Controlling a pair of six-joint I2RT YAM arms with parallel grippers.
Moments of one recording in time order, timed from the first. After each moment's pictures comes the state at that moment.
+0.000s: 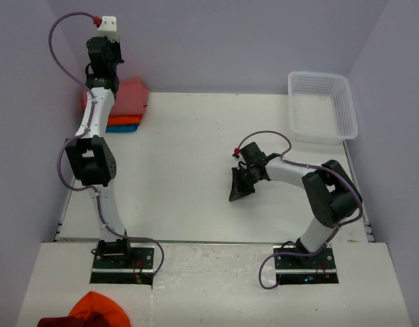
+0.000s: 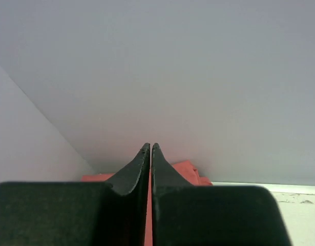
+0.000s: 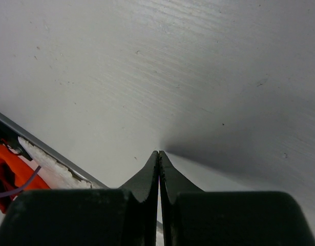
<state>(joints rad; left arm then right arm) 0.05 2.15 2.13 0.03 -0.10 0.19 0.55 1.72 0.91 -0.42 -0.44 0.53</state>
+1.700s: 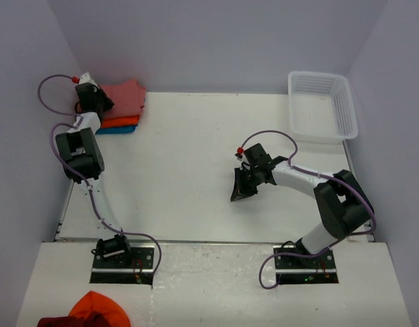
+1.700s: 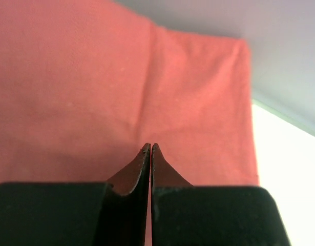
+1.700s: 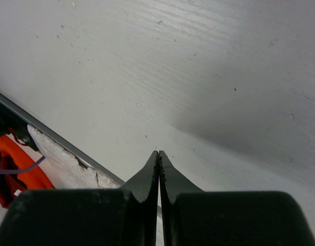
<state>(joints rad) 0.29 2.34 1.80 0.10 0.16 -0.36 0.55 1.58 0.85 -0.42 -0.44 0.54</state>
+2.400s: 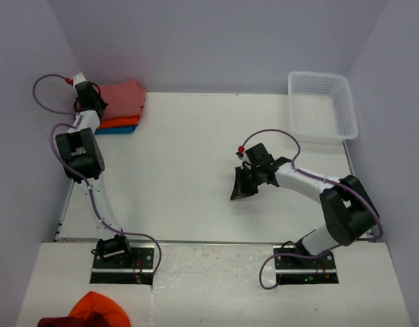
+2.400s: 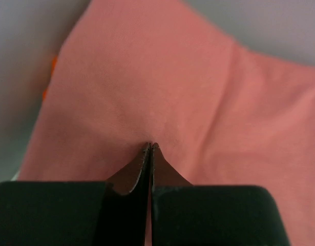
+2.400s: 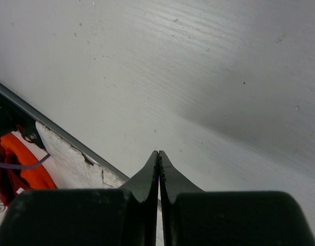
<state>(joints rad) 0.29 2.31 1.83 0.04 -0.11 -0.34 0.55 1.52 0.84 -0.43 -0.44 0.54</state>
